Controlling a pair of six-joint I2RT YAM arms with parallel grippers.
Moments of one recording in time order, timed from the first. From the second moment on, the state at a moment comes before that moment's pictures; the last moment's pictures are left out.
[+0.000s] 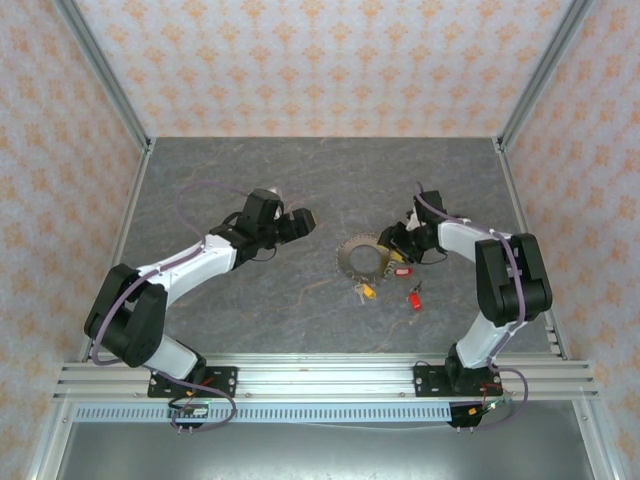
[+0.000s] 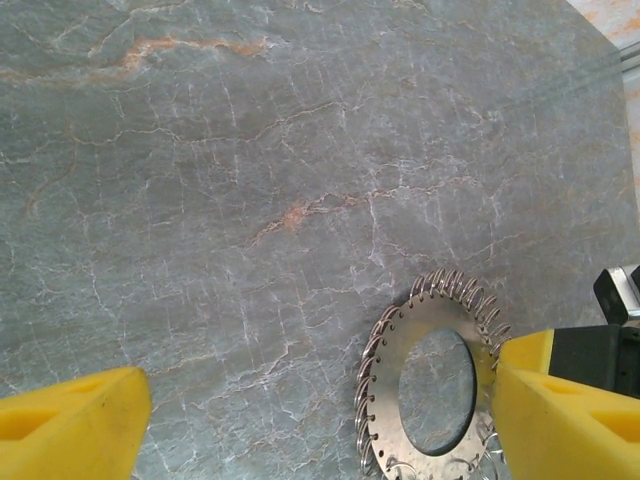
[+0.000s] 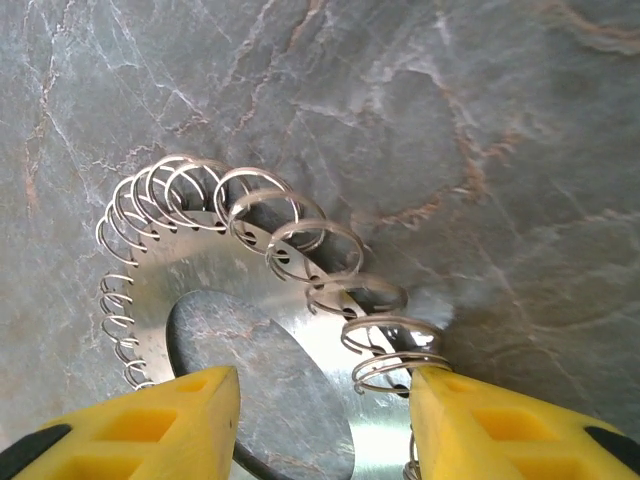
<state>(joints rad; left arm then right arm) -0.47 1.50 0.92 -0.15 0.09 -0.81 0.18 1.71 0.93 -0.38 -0.49 0.67</state>
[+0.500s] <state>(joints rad) -0.52 1.66 1.03 -0.17 0.18 -0.82 0.23 1.71 1.02 -0.47 -0.40 0.62</state>
